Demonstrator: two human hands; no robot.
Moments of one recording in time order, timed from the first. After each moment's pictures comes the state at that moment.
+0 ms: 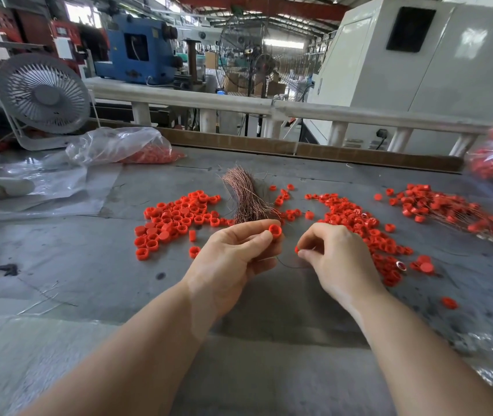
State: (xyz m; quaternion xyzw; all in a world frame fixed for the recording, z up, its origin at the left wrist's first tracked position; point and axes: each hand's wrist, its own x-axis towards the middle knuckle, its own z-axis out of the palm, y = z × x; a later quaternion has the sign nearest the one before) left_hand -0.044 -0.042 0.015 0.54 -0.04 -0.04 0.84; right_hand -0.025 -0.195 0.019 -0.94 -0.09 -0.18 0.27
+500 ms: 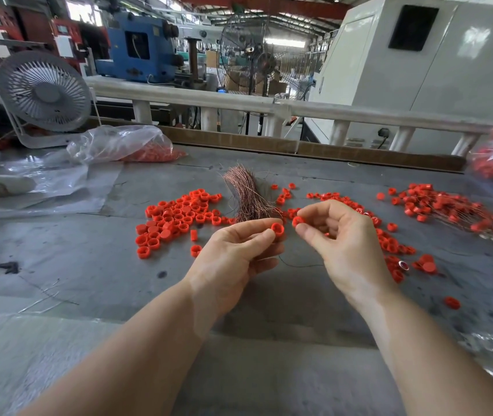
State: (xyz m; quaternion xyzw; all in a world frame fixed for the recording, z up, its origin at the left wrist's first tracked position) left_hand -0.045 -0.043 0.017 0.54 -0.04 -0.04 0.84; right_hand -0.029 -0.188 0.032 -0.78 -0.17 -0.19 0.58
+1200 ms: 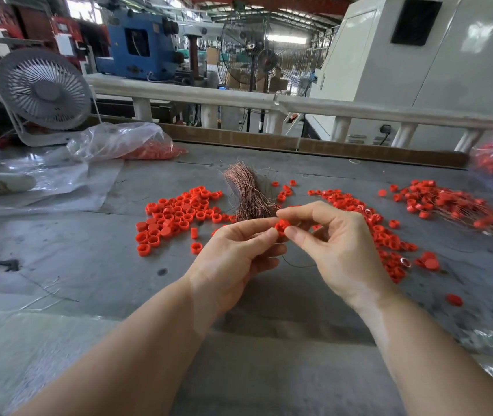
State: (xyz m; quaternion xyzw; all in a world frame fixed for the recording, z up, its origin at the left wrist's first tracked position) left_hand -0.047 -0.042 0.018 0.55 -0.04 -0.06 0.83; right_hand -0.036 -0.182 0.033 -0.79 -0.24 -0.19 0.53
